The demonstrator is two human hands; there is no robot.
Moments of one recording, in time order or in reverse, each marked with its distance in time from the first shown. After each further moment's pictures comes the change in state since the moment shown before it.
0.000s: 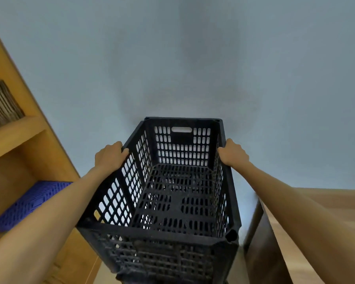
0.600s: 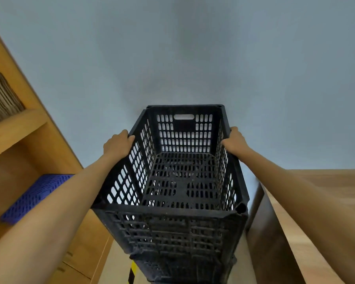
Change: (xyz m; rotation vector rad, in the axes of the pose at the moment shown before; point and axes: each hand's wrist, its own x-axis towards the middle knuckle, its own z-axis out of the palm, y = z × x) left_hand -0.005 0.001 -0.004 -0.064 -0.072 -0.004; right_hand -0.037 -0.005 -0.001 0.326 -0.035 0.021
